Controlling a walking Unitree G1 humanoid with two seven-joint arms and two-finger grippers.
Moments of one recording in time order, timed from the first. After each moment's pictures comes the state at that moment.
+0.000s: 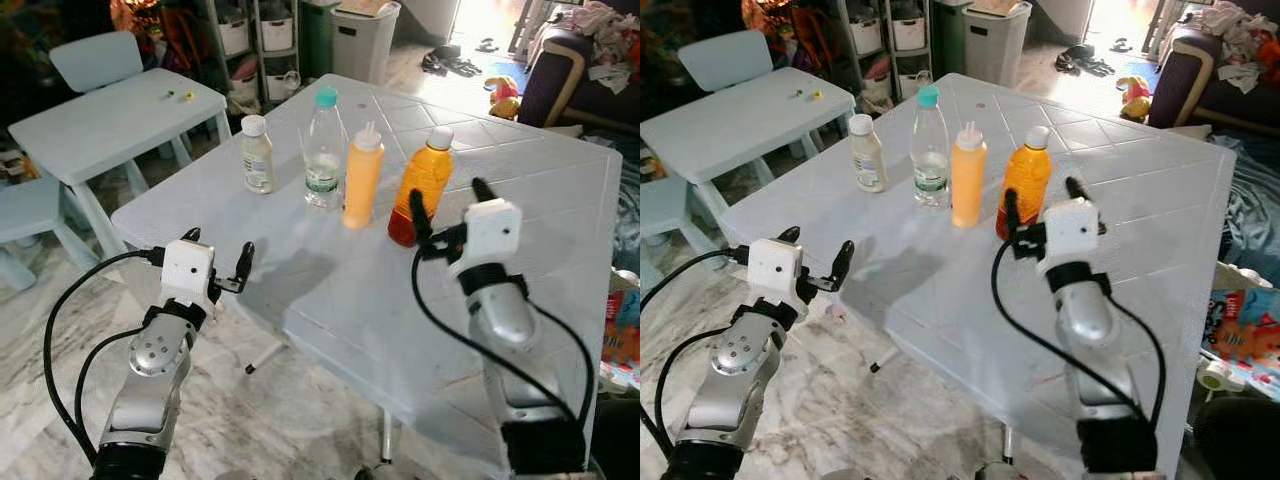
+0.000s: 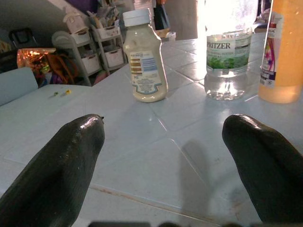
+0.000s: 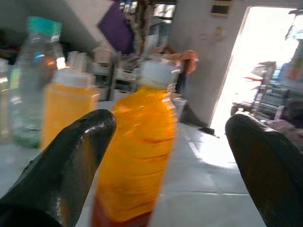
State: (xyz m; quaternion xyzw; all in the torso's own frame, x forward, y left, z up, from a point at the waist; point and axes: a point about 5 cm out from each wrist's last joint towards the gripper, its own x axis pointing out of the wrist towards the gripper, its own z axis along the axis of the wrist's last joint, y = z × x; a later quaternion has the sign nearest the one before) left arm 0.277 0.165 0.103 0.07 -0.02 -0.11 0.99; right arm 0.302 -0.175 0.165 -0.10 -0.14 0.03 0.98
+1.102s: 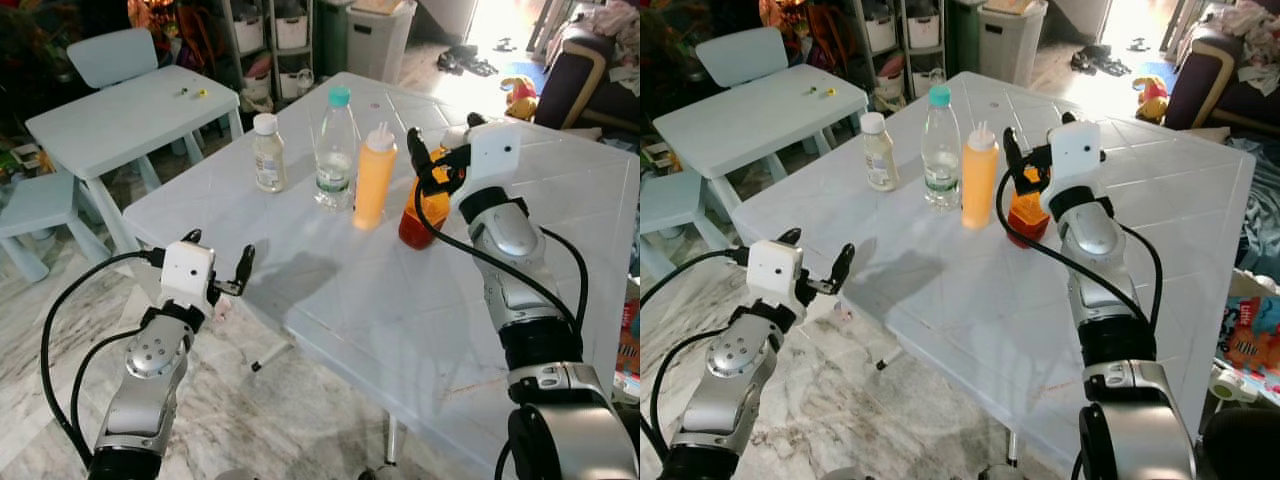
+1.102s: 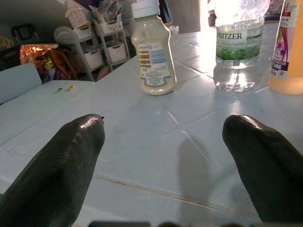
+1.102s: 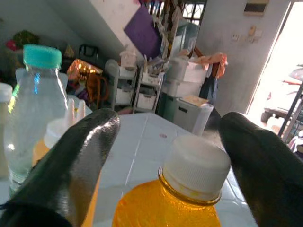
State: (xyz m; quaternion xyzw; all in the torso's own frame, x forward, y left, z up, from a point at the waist) left arm 0.275 0.166 0.105 0.08 -0.02 -0.12 0.99; right arm 0.368 -0.171 0.199 -0.10 -0.13 0.09 0.98
